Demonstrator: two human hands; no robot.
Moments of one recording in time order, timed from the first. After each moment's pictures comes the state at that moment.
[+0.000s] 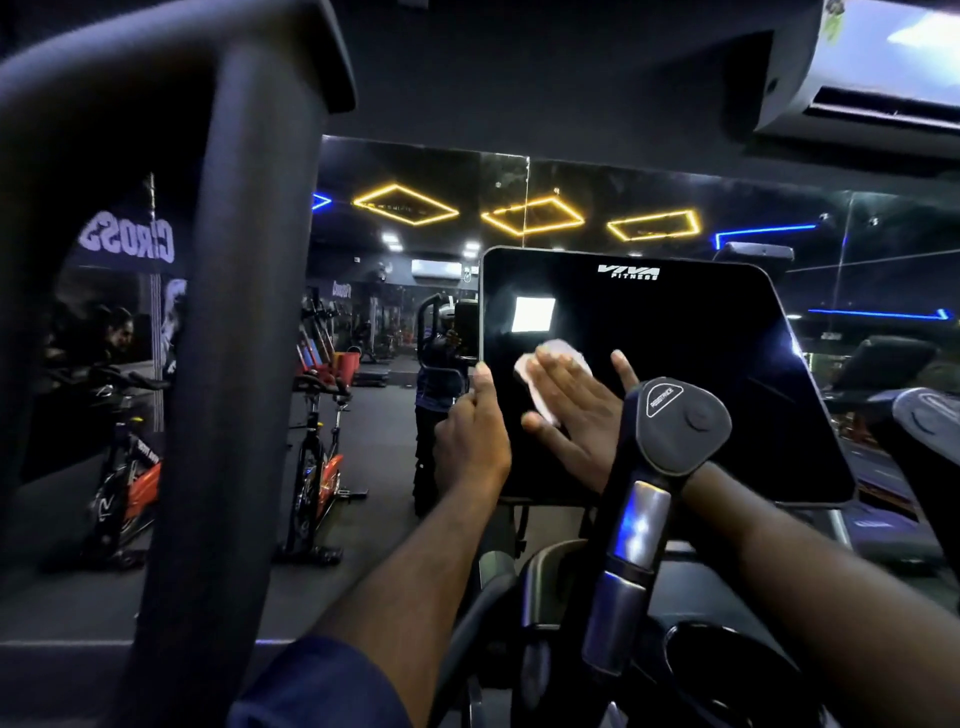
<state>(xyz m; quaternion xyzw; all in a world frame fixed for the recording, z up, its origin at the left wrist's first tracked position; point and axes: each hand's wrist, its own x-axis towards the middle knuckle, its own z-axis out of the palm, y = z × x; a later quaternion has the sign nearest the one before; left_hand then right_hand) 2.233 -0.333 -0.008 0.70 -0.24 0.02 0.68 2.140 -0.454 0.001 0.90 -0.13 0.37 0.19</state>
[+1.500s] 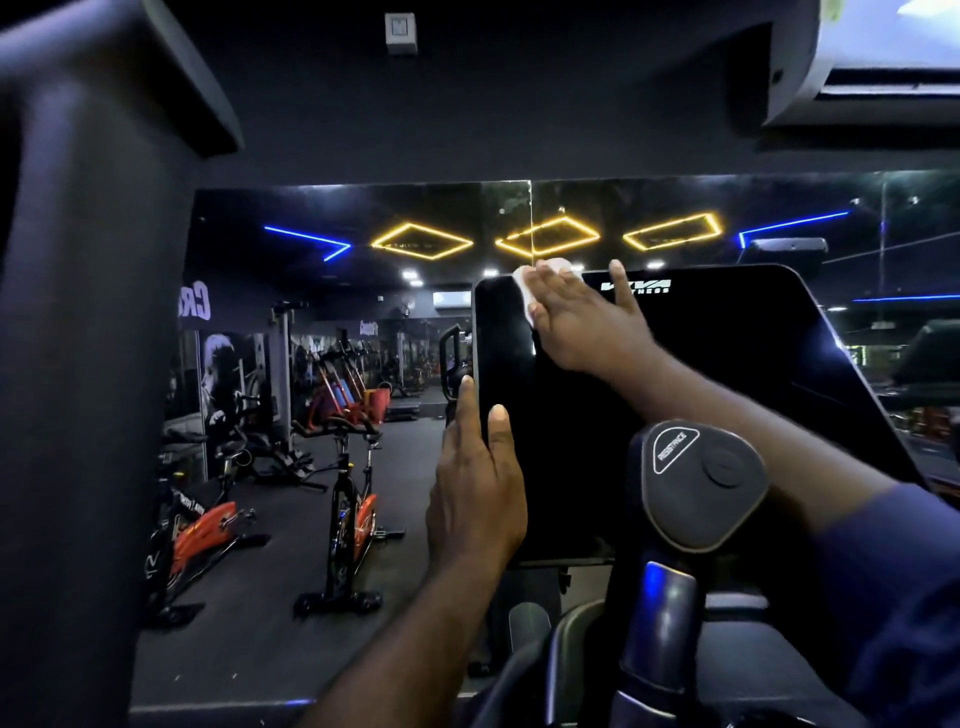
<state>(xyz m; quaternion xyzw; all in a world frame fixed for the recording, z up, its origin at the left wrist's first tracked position) 2.249 -0.348 -0.019 0.72 -0.34 0.20 0.57 2.214 -0.509 0.124 0.88 -0.20 0.40 0.17</state>
